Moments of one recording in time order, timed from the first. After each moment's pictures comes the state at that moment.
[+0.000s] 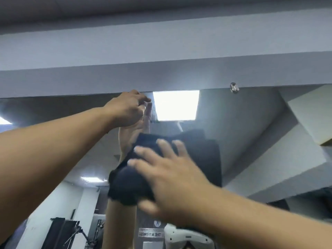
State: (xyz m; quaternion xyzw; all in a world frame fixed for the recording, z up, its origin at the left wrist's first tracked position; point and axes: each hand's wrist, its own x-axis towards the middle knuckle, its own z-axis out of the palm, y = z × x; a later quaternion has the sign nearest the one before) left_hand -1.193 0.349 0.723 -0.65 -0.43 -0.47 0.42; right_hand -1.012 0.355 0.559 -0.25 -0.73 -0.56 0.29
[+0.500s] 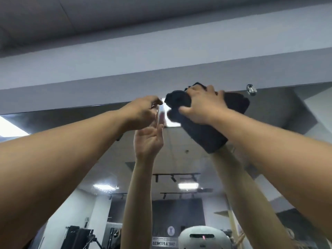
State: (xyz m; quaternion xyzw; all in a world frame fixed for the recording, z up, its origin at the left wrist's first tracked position) left_hand -1.204 0.342 0.729 -0.68 -0.39 -0.50 0.37; right_hand -0.998 0.354 0.733 -0.41 -0.61 -0.47 0.49
